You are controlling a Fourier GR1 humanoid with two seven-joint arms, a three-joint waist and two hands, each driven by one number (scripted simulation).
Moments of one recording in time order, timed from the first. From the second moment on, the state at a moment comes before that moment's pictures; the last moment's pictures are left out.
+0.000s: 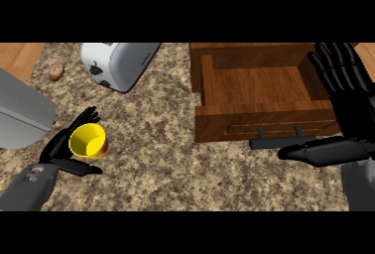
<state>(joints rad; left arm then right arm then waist) -0.53 0.39 0.08 -0.25 -0.09 -0.50 -0.90 -0.31 -0.22 -0.09 -1.84 -0.15 0.16 0.11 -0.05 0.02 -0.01</state>
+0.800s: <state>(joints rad) -0.54 0.31 0.12 -0.32 -0.04 -0.39 -1.03 -0.31 -0.22 -0.09 -1.85 -0.14 0.16 0.12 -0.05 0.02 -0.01</state>
